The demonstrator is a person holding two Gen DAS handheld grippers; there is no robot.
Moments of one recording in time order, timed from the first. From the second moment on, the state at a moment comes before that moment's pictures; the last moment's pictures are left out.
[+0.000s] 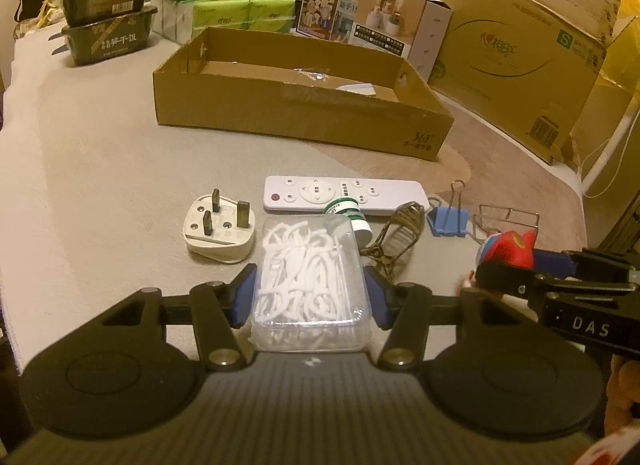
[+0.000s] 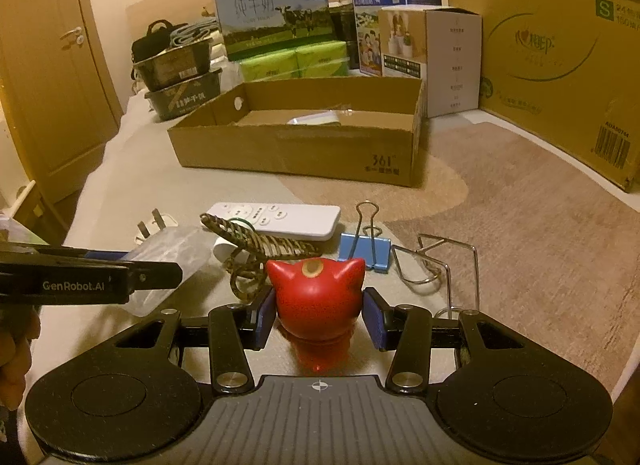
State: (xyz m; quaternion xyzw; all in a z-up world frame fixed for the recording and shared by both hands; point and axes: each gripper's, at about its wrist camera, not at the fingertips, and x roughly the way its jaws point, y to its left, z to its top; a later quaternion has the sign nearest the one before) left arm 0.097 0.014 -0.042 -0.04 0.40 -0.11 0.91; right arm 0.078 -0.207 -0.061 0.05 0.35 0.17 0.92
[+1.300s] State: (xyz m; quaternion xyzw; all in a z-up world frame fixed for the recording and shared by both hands) left arm 0.179 0.037 0.040 0.00 0.30 -0.10 0.95; right arm 0.147 -0.214 0.022 0.05 0.26 0.17 0.95
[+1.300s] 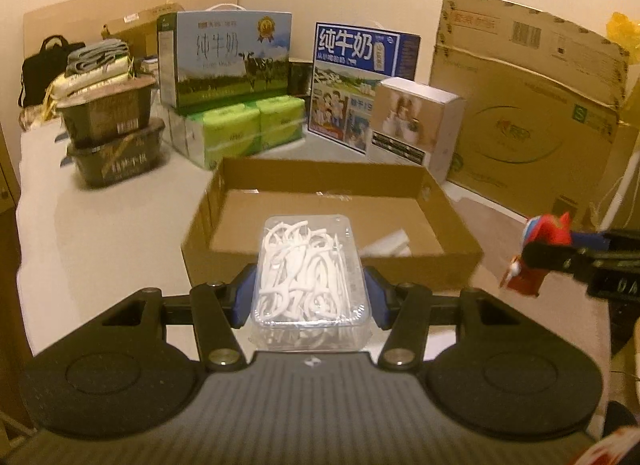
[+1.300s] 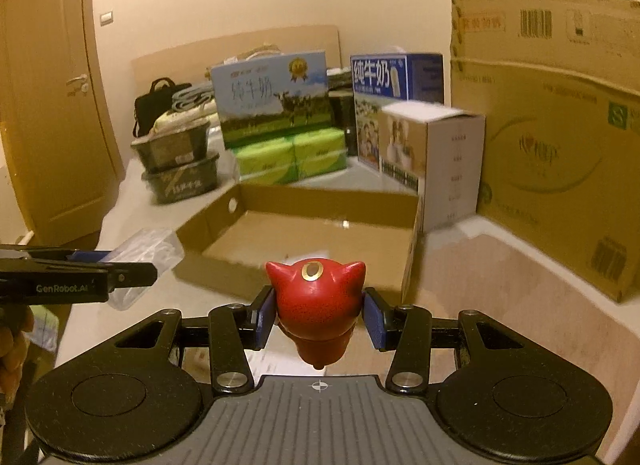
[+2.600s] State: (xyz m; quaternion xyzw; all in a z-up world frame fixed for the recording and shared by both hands) left arm 0.335 0.071 -0.005 0.03 0.31 -0.07 0.95; right arm 0.311 -0.221 -0.030 0.04 0.32 0.12 0.94
